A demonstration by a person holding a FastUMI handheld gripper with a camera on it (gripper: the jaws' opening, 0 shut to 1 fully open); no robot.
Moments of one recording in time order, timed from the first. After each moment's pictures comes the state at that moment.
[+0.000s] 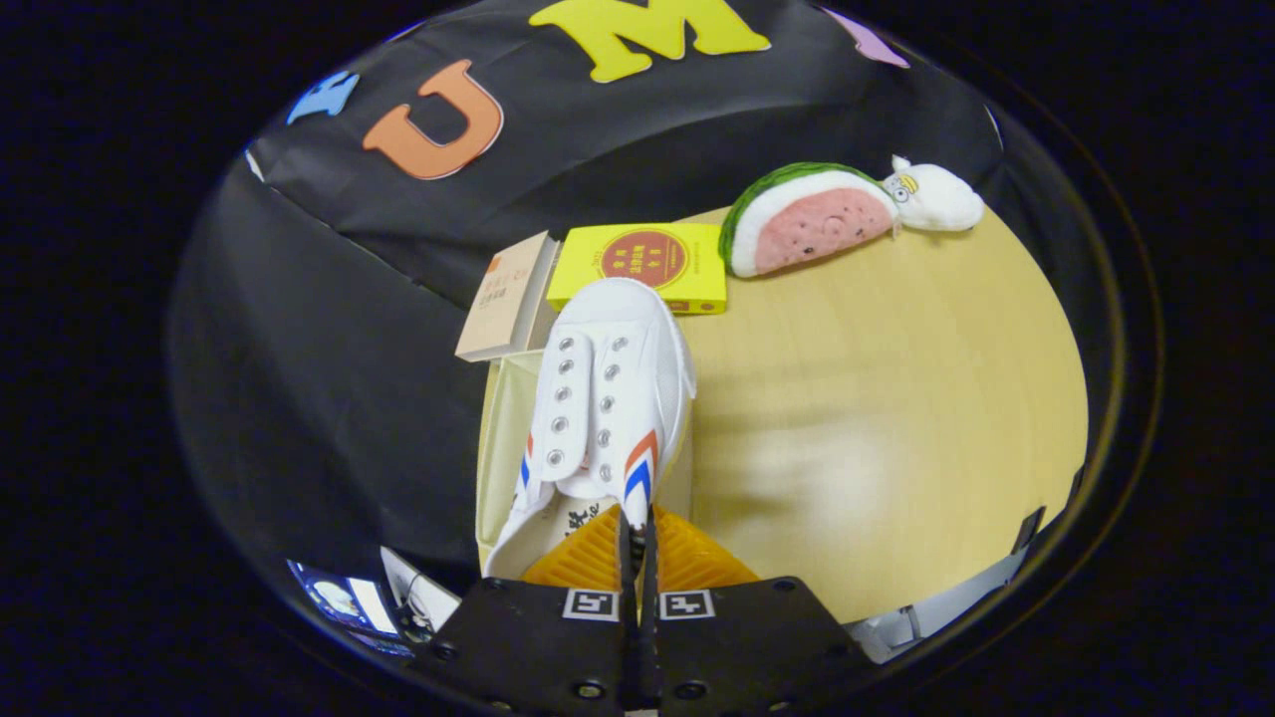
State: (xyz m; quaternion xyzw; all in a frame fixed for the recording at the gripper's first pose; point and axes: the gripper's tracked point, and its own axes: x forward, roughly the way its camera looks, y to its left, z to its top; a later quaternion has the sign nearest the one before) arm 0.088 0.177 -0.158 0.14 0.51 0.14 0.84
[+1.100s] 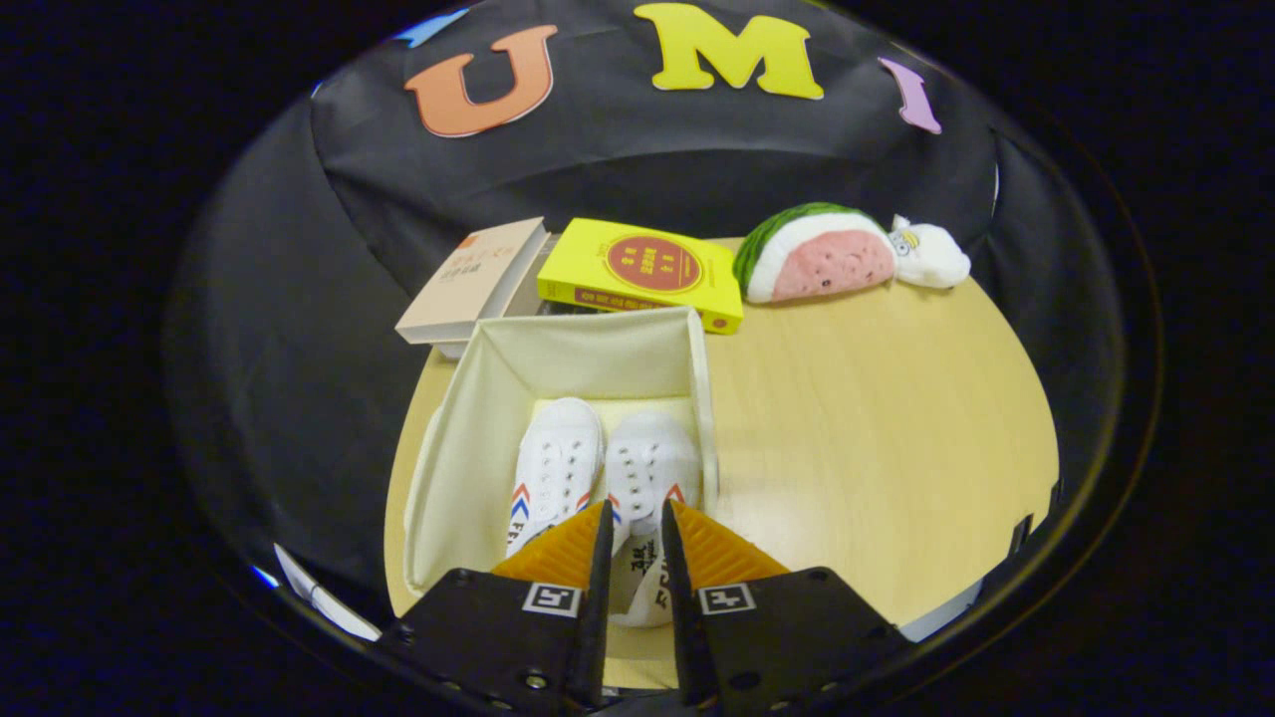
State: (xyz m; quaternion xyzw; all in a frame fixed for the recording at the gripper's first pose) arm 0.103 0.237 -0.217 0.04 0.42 0.06 0.91
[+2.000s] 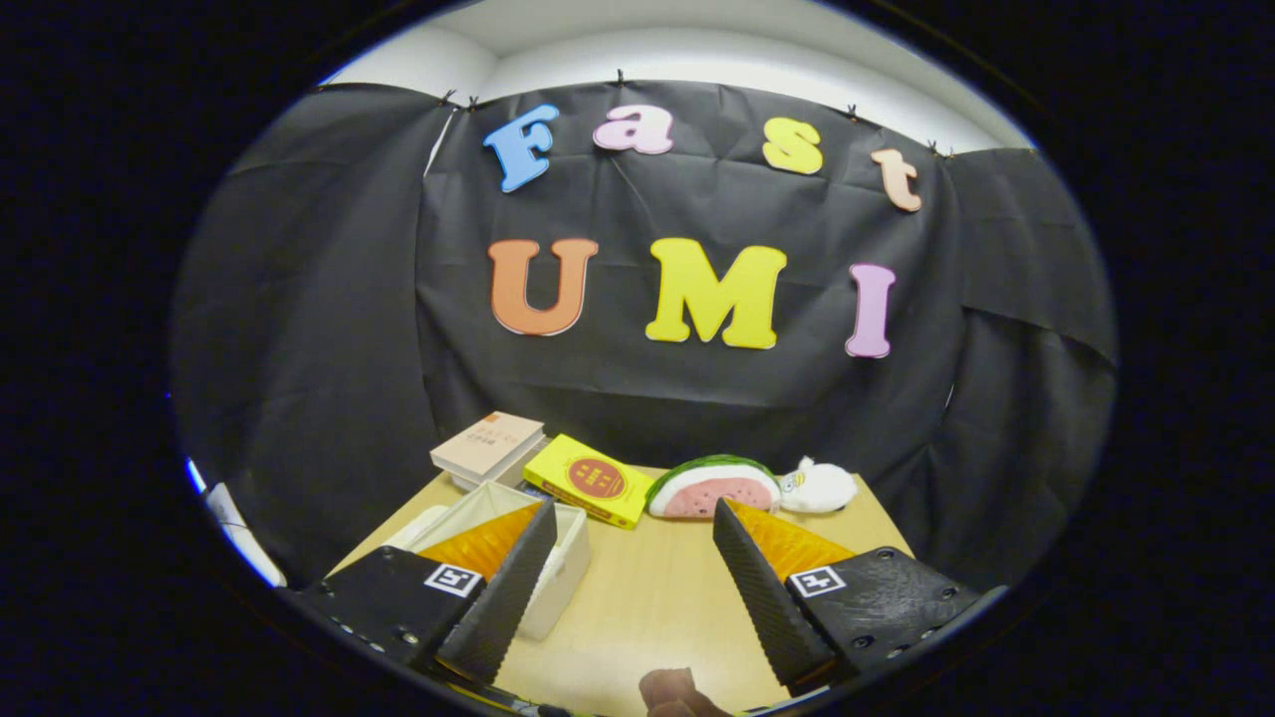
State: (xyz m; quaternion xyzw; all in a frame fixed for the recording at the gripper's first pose) arm -0.009 0.066 -0.001 -0.05 0.10 0.09 0.99
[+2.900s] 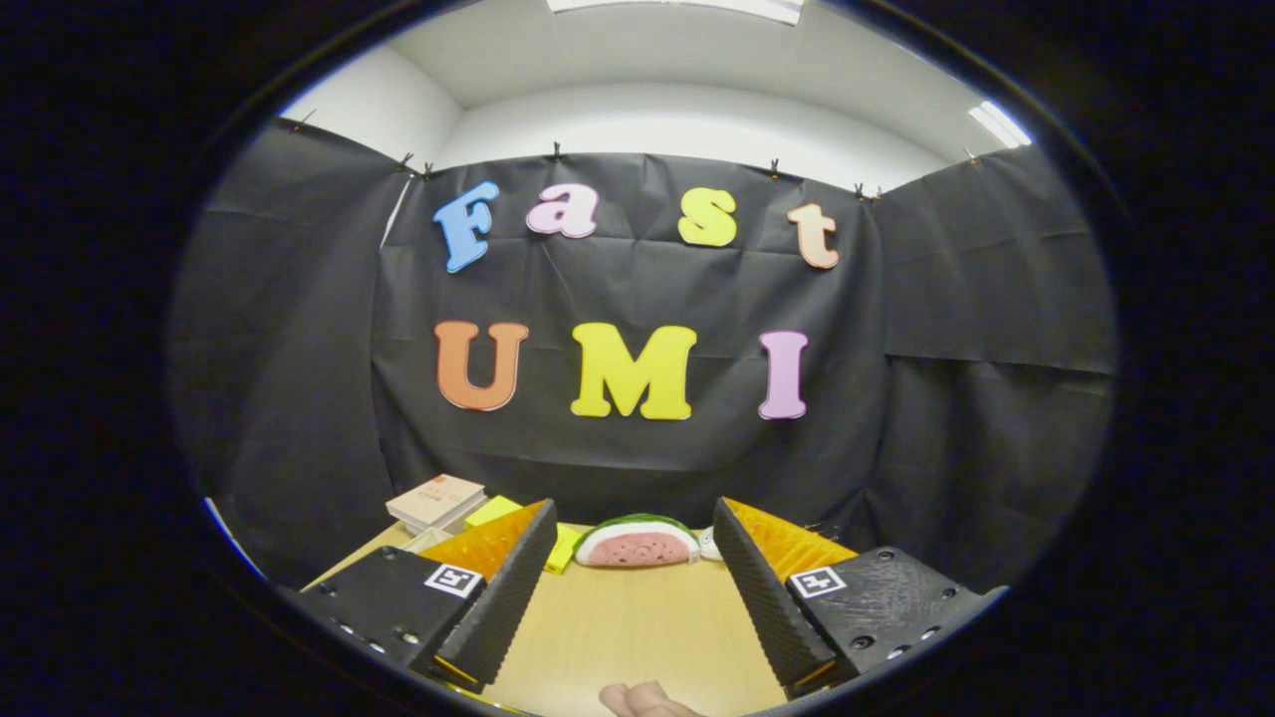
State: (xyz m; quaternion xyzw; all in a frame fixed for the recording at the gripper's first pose) arm -0.046 -0.048 0.060 -0.01 0.01 0.02 1.00
